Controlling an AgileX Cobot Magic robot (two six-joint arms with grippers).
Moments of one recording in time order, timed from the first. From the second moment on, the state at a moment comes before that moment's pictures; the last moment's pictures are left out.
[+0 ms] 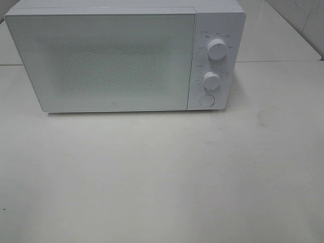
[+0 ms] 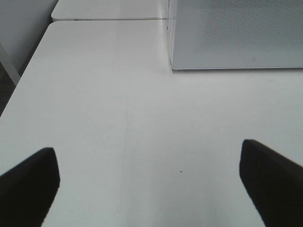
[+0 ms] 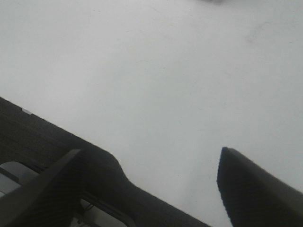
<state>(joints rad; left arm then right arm) 0.10 0.00 -0.50 -0.11 1.05 0.11 0.45 0.58 -0.74 0.03 1.06 0.02</state>
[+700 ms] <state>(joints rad) 0.10 0.00 -0.50 -0.11 1.05 0.11 0.27 0.10 -0.53 -0.05 1.06 0.01</state>
